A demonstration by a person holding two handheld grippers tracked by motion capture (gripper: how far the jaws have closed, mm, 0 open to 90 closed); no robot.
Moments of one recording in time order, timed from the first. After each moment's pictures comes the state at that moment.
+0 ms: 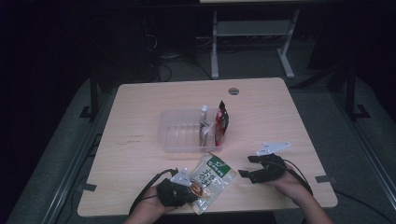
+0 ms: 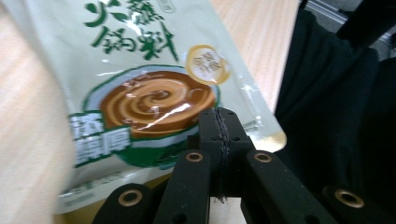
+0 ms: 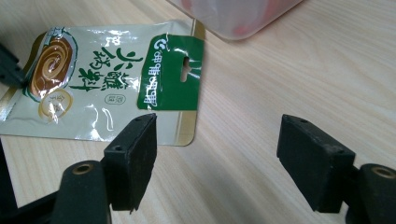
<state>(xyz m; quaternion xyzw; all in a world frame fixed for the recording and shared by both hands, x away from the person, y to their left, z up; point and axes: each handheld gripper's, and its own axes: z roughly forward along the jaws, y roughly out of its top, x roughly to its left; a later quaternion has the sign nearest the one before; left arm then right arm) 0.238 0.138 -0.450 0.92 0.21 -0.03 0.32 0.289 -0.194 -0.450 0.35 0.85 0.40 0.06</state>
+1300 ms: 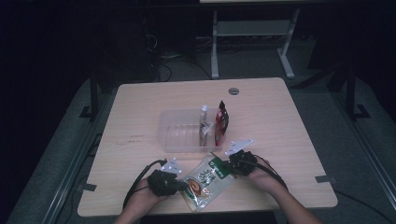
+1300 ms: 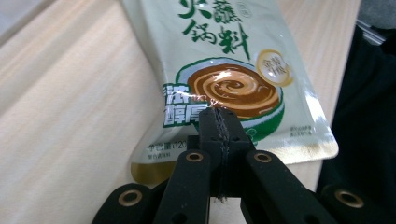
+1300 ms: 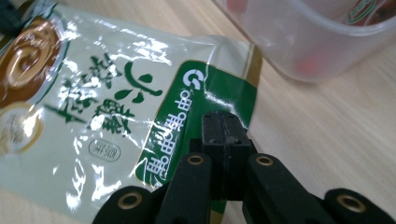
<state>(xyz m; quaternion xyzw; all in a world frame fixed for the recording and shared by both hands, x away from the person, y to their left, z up) 0.262 0.164 -0.447 0.91 0.25 0.00 0.32 0.315 -0.120 -0.464 0.28 0.90 0.34 0.07</state>
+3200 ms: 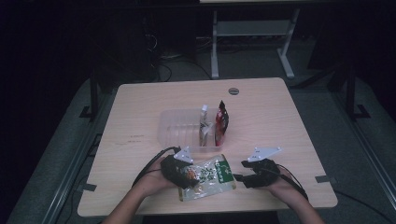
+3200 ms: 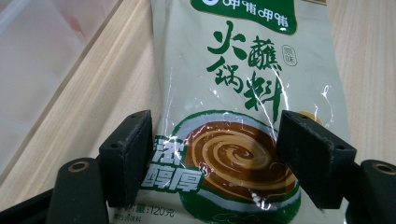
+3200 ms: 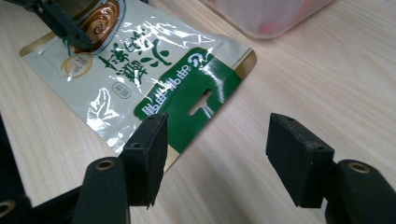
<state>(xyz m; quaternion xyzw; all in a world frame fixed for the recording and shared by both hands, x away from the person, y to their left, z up) 0.310 0.136 -0.459 0.93 0.17 0.01 0.32 0.275 -0.172 -0.448 0.33 0.86 0.38 0.08</state>
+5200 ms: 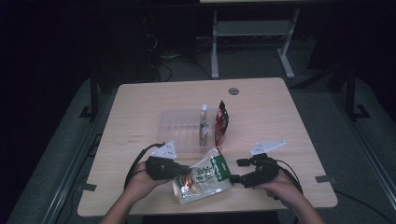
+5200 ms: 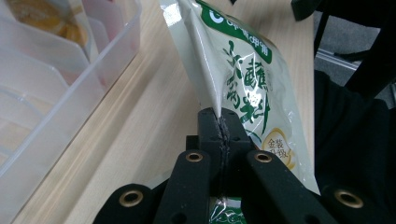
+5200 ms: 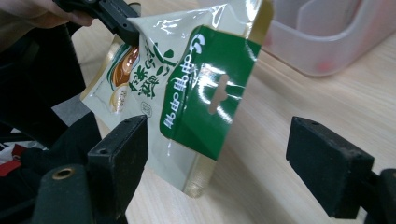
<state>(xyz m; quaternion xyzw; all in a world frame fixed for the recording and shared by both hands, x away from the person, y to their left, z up) 0.289 0.168 -0.409 0.89 0.17 0.01 0.42 0.279 -0.170 -0.429 0.33 0.83 0.46 -0.04</state>
